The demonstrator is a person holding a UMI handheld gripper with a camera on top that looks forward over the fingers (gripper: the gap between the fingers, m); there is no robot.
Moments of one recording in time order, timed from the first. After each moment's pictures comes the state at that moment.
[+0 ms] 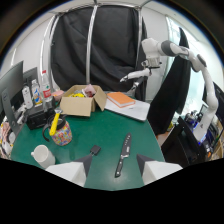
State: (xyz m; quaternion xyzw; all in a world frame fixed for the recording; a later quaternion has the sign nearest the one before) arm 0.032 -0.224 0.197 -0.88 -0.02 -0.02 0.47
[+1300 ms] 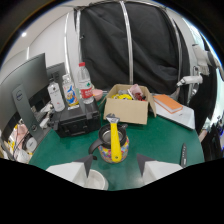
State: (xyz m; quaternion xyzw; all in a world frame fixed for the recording) arm -0.201 -0.155 0.174 -0.88 -0.11 0.10 0.46
